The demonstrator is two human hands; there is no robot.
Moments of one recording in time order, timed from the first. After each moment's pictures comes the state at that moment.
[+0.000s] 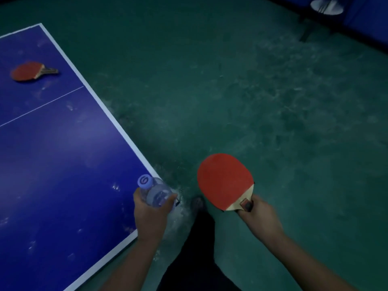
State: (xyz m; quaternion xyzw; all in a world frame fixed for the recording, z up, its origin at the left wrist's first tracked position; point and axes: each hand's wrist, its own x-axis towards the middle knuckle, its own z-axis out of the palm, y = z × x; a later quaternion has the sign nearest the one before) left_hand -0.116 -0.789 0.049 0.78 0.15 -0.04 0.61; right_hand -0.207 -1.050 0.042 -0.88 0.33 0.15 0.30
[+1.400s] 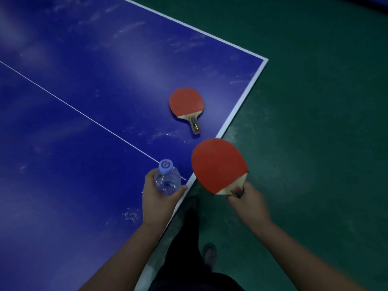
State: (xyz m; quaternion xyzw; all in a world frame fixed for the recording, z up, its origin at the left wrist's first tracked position) left_hand 0.552 -0.659 0.051 0.61 0.53 0.27 0.53; right_hand 0.741 -0.799 0.047 -0.91 -0.20 0.31 0.20
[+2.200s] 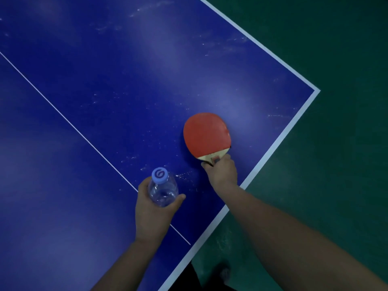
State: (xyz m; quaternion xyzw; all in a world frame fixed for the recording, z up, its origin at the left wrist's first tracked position) left_hand 0.630 -0.497 0.012 0.52 0.61 0.28 0.53; right_hand 0.837 -0.481 -0.047 -0.91 -0.21 0.31 0.15
